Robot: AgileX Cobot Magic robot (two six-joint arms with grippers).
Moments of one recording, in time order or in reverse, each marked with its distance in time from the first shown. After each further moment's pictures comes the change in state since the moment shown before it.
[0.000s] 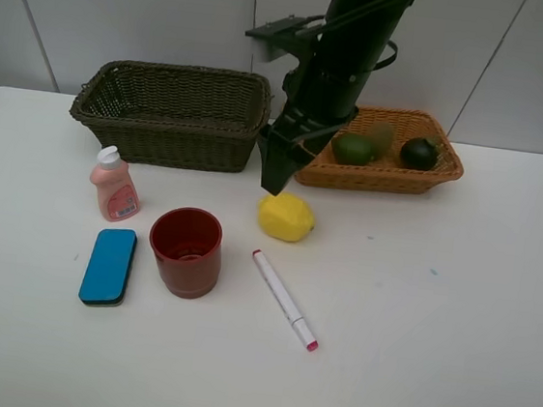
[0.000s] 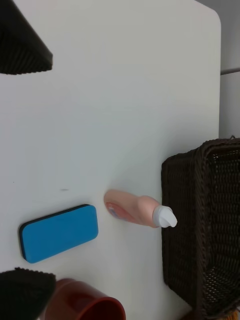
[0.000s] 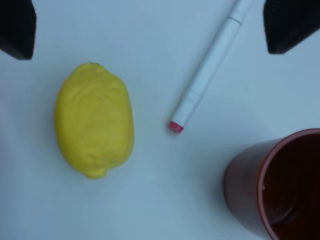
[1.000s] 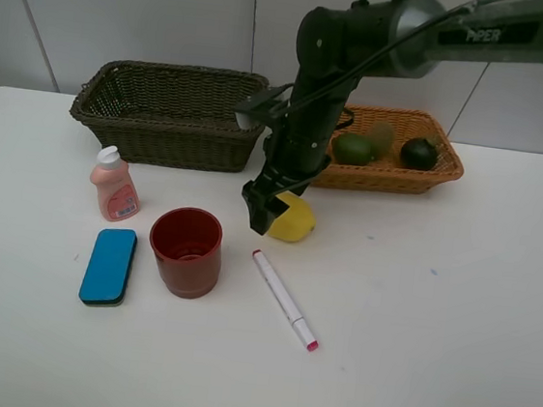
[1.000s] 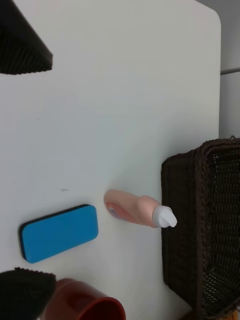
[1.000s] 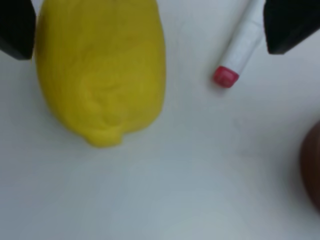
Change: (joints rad) left arm 0.000 0.000 0.000 0.000 0.000 0.000; right arm -0.003 0.209 0.000 -0.036 -0.172 -0.003
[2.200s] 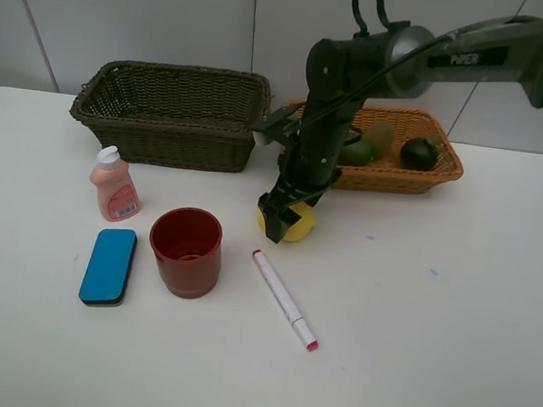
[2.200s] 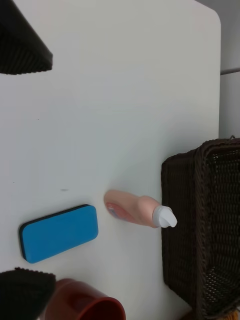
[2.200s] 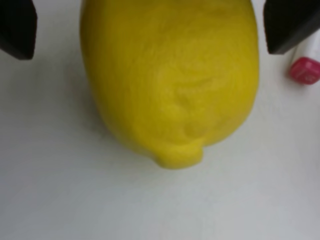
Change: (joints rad) left arm 0.000 0.000 0.000 0.000 0.000 0.000; right arm -0.055 0.068 0.000 -0.024 -0.030 -0.001
